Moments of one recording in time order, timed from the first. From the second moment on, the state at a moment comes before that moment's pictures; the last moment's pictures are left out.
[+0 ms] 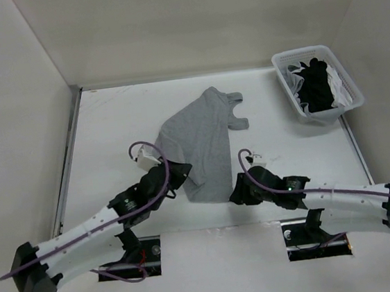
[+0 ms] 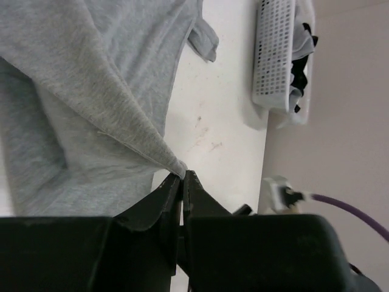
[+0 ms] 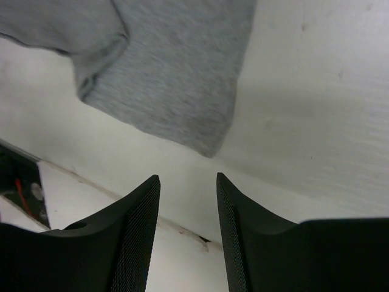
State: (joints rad) left arm -0.97 0.87 0.53 -0.12 -0.47 -1.34; right arm 1.03 1.01 0.46 -0.23 0.17 1.00
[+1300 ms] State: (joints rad) left arm -0.91 0.39 0.39 -0.49 -0.47 -1.16; right arm 0.98 1.18 0.50 -0.18 0.18 1.16
